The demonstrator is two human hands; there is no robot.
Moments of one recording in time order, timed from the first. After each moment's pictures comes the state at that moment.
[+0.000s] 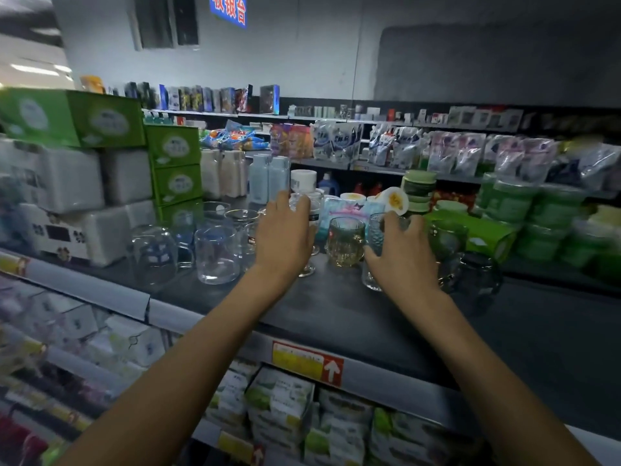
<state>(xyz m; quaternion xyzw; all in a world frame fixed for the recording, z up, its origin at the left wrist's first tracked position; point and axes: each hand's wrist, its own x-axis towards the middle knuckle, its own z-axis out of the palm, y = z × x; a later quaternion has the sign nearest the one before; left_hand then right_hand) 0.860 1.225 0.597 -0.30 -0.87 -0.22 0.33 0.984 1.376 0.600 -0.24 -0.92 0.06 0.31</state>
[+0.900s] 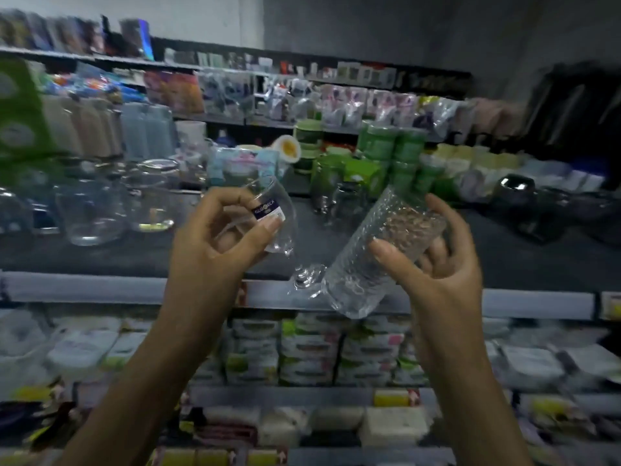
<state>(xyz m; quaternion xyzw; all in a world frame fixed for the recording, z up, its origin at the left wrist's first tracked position) 1.062 1.169 0.587 -0.38 -0.55 -0.74 -0.04 1.226 1.308 0.580 -0.15 -0.62 0.58 0.52</state>
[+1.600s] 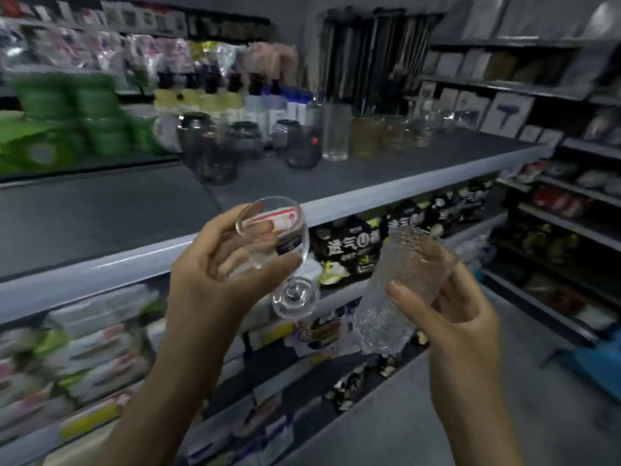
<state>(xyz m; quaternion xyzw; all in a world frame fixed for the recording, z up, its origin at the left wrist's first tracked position) 1.451 1.458 0.540 -0.45 -0.47 -0.69 -0.31 1.673 1.489 0.515 -0.43 -0.48 0.44 0.62</state>
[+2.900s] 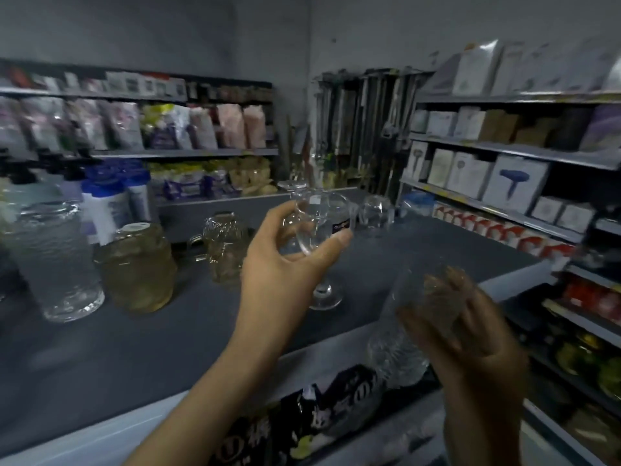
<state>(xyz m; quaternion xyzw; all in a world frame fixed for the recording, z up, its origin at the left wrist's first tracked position) 1.796 2.045 0.601 -0.46 -0.52 -0.69 -0.22 1.981 2.038 0.559 -0.40 -0.49 0.42 0.65</state>
